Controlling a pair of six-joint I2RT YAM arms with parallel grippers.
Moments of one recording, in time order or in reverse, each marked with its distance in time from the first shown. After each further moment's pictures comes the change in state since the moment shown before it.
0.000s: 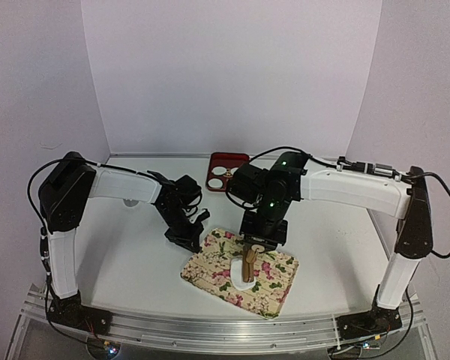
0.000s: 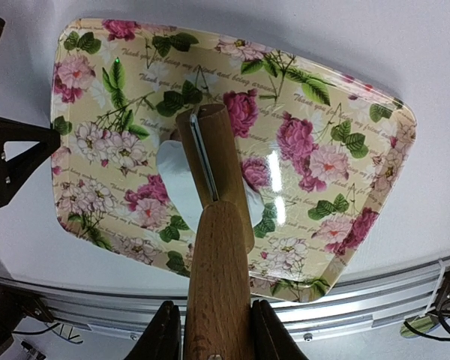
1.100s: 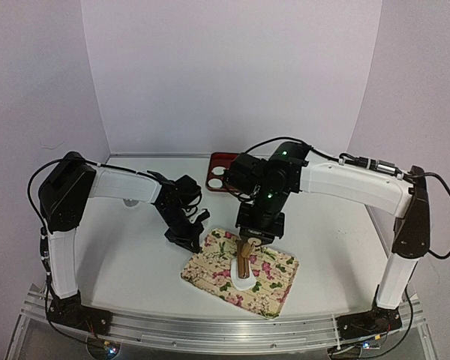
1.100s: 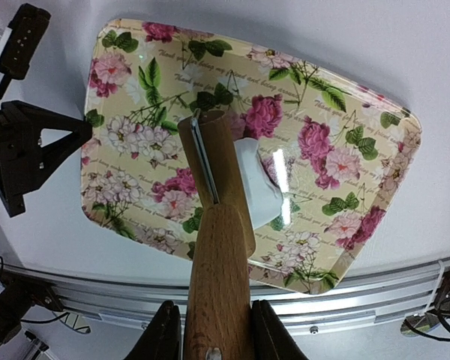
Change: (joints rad) left arm 0.003 0.000 -0.001 0.000 0.011 -0.002; right arm 0.006 0.020 0.112 -0.054 0.006 -0.025
